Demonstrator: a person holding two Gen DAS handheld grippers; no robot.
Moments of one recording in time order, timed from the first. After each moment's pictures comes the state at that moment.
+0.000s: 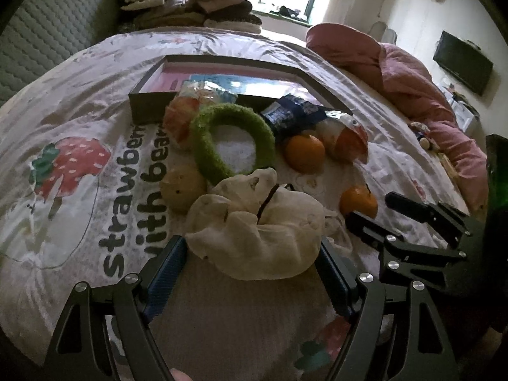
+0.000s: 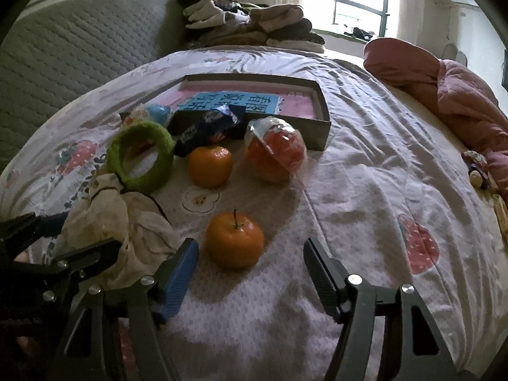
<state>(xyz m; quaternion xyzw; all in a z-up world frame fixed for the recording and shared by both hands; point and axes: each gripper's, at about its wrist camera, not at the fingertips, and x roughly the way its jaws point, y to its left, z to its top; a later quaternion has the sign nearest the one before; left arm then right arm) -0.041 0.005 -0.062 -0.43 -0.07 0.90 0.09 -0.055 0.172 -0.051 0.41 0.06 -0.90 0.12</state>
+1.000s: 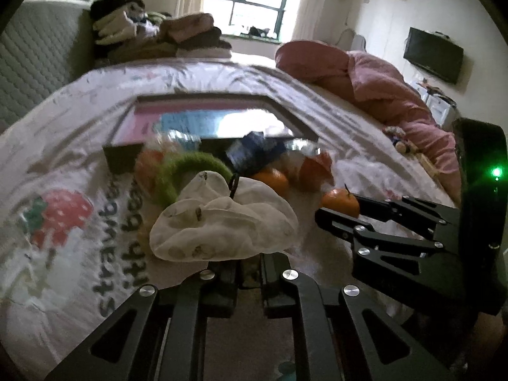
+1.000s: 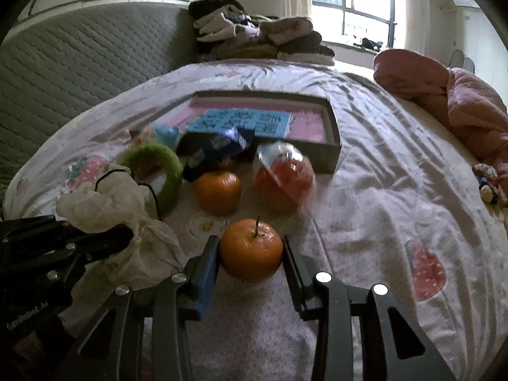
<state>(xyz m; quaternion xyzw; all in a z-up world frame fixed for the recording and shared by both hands) -0.040 0.019 -0.032 -0.36 -0.04 0.92 0.14 -0.060 0.173 -0.032 0.37 0.05 -0.92 0.15</state>
